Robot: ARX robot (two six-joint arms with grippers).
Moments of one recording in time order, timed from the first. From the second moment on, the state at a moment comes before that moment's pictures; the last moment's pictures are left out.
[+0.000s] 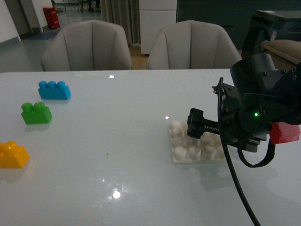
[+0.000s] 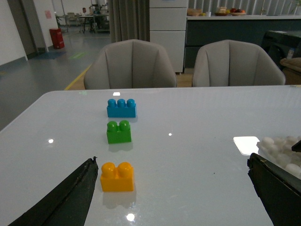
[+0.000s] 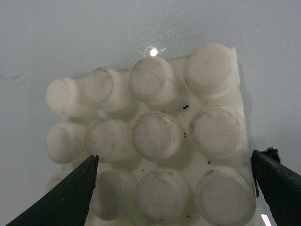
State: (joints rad) left arm 0.00 0.01 0.01 0.00 0.00 -0.01; right arm 0.23 2.28 1.29 0.13 -0.11 0.40
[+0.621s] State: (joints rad) left arm 0.00 0.01 0.01 0.00 0.00 -0.01; right arm 0.34 2.30 1.34 0.13 -0.11 0.52
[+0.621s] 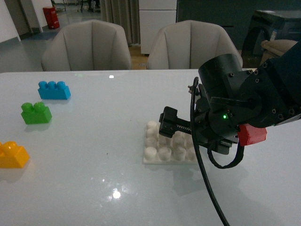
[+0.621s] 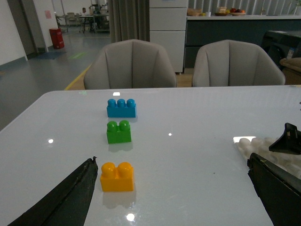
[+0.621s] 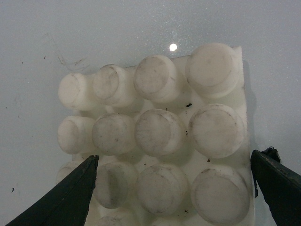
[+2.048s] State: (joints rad) left arm 0.00 0.01 0.01 0.00 0.00 -0.01; right arm -0.17 0.65 0.44 0.24 -0.15 0.15
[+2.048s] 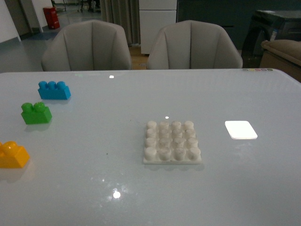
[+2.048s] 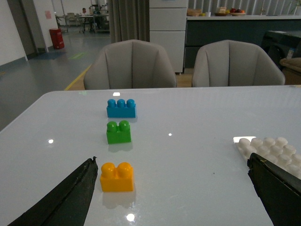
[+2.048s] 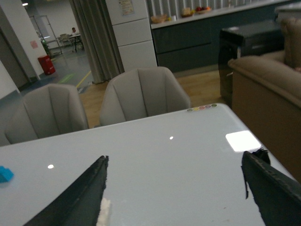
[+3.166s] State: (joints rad) left arm 0.00 0.01 0.01 0.00 0.00 -0.01; right arm 0.00 0.18 0.06 0.11 0.00 0.00
